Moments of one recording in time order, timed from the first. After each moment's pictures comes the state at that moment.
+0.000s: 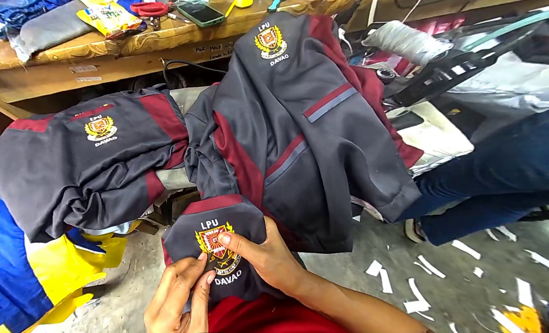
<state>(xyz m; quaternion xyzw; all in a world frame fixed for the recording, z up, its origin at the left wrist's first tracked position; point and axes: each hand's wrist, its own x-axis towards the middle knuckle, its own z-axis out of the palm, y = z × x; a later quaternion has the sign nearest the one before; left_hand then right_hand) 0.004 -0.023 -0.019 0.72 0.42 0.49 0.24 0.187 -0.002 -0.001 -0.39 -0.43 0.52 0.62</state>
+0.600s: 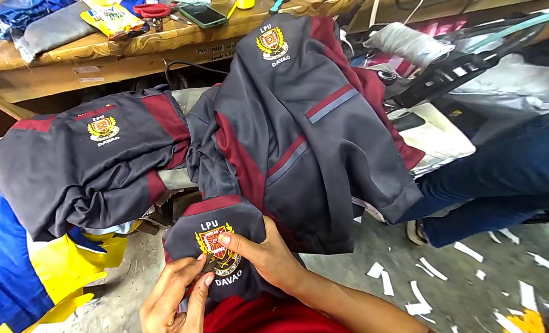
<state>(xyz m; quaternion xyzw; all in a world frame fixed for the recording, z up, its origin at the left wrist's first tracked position) -0.004 -0.021 -0.015 0.71 0.41 0.49 0.30 0.187 0.000 -0.002 -0.38 -0.44 0.53 0.62</state>
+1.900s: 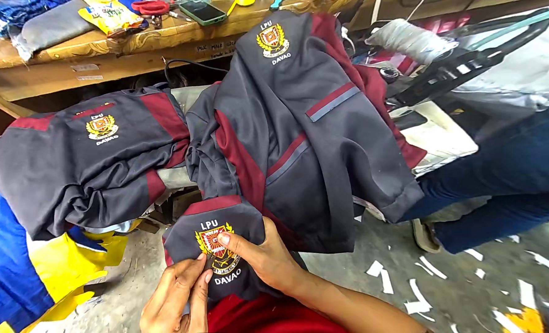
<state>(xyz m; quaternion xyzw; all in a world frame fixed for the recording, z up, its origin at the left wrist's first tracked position) 0.002 -0.027 -0.008 0.74 0.45 0.46 0.20 0.185 -0.002 -0.005 -0.40 -0.44 0.51 0.62</state>
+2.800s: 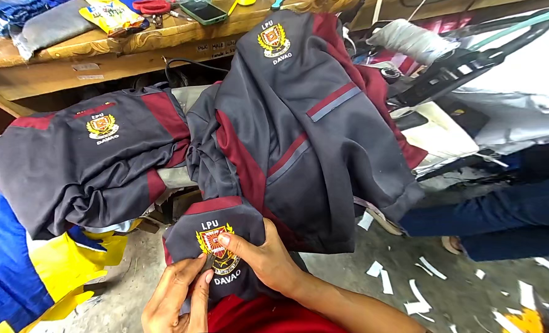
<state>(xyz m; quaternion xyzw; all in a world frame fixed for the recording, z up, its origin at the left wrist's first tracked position) 0.002 -0.028 -0.009 0.71 0.46 0.46 0.26 0.183 -0.003 -0.007 -0.41 -0.44 0.50 0.62</state>
